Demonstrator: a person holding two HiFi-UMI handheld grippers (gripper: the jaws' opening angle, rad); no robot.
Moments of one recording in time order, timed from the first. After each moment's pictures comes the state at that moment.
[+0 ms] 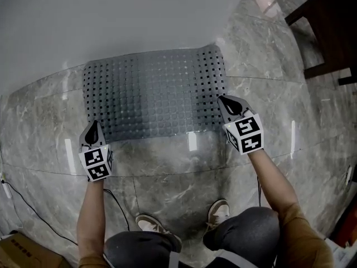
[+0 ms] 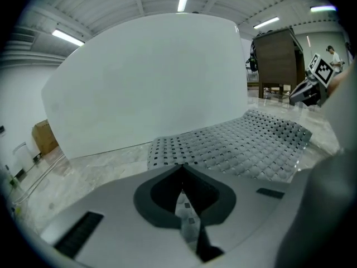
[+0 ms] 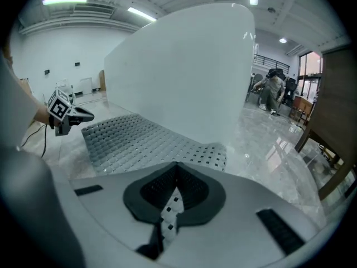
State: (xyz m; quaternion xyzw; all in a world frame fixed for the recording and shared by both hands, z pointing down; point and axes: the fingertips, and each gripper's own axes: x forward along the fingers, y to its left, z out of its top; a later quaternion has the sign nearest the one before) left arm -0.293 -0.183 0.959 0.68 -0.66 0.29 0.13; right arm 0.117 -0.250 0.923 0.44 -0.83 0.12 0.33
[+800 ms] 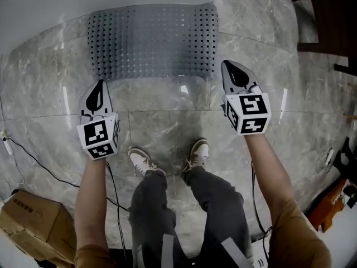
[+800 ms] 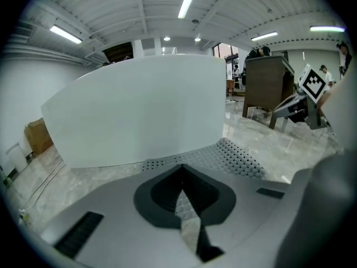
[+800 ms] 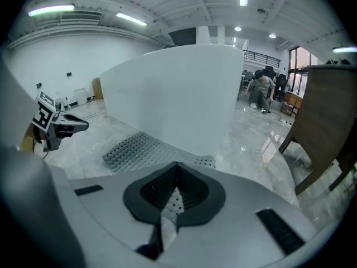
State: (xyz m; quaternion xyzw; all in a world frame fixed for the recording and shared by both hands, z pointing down) left arm -0.209 -0.131 0.769 0.72 -0.63 0.27 0.15; right arm 0.113 -0.197 0.753 0.46 -0.81 0.15 0.32
